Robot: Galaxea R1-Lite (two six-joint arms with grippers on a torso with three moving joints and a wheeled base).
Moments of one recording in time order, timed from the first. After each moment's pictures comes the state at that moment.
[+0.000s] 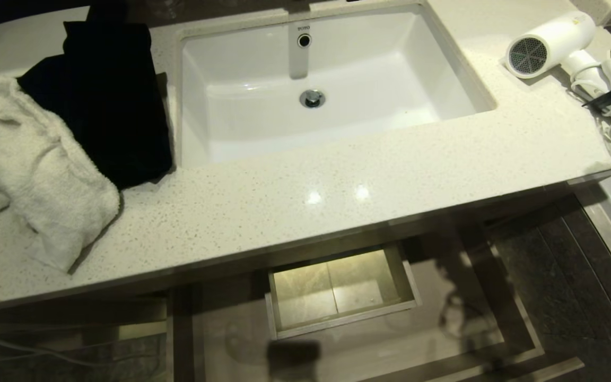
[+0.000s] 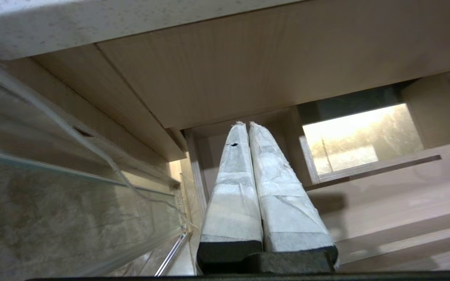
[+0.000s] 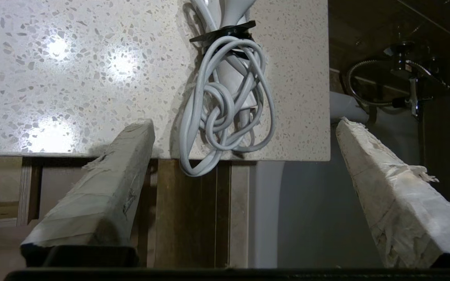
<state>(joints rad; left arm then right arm) 0.00 0.00 0.00 0.00 0.00 0.00 -0.24 1.10 -1.01 -0.10 0.04 -0.57</state>
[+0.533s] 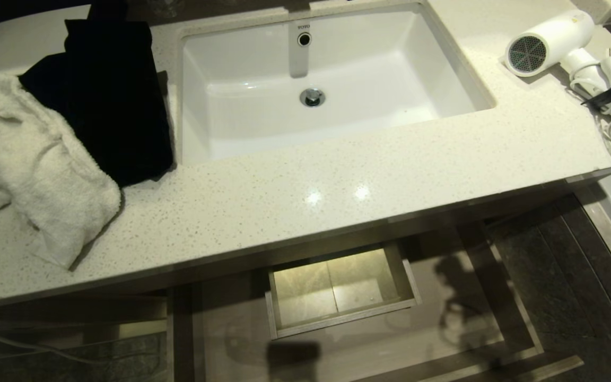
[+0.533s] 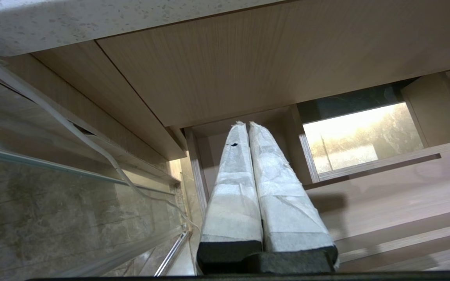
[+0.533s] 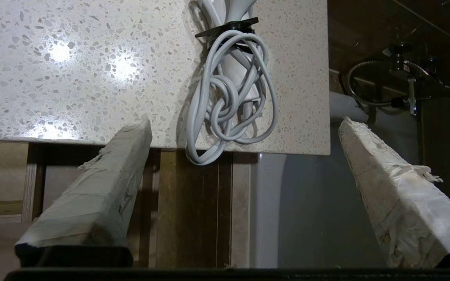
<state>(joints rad) 0.00 0.00 0.00 0.00 0.00 0.00 -0.24 1.06 -0.98 -0.10 0.04 -0.57</state>
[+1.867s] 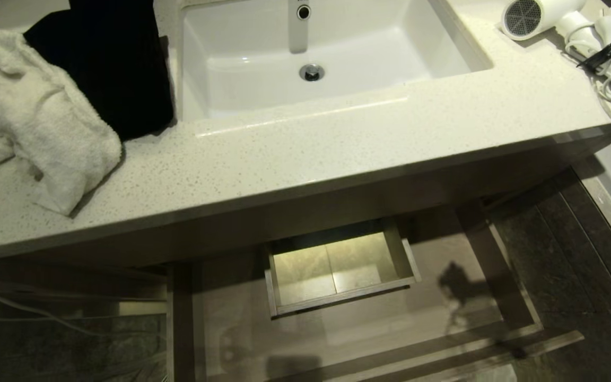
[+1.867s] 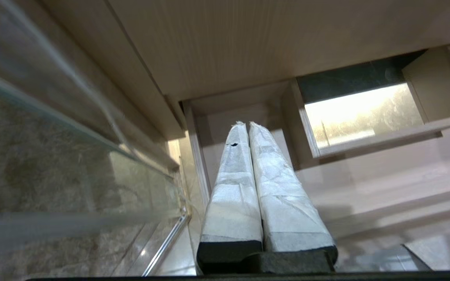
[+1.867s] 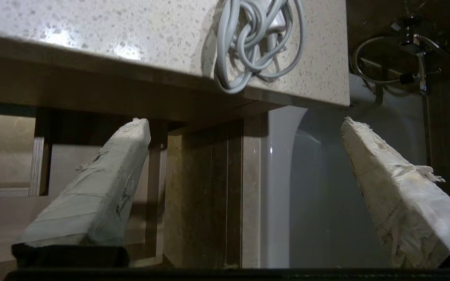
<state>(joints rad) 0.00 0.00 0.00 0.00 0.00 0.00 -0.24 1.04 -0.95 -0.12 0.04 -0.57</state>
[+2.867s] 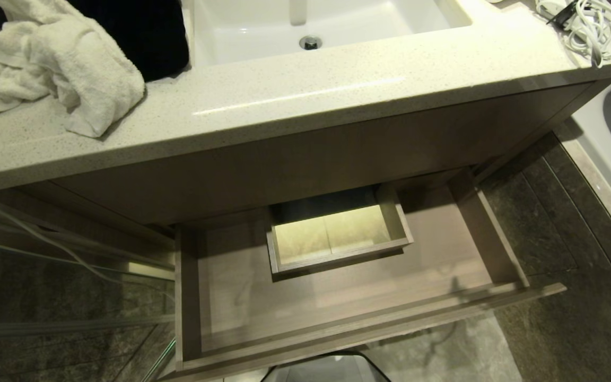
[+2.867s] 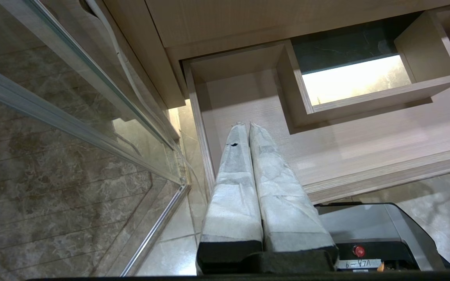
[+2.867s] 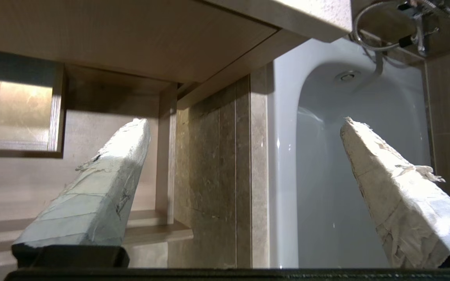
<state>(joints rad) 0.00 0.00 0.00 0.00 0.00 0.00 -0.24 1.03 -0.93 -0.15 0.04 -0.55</state>
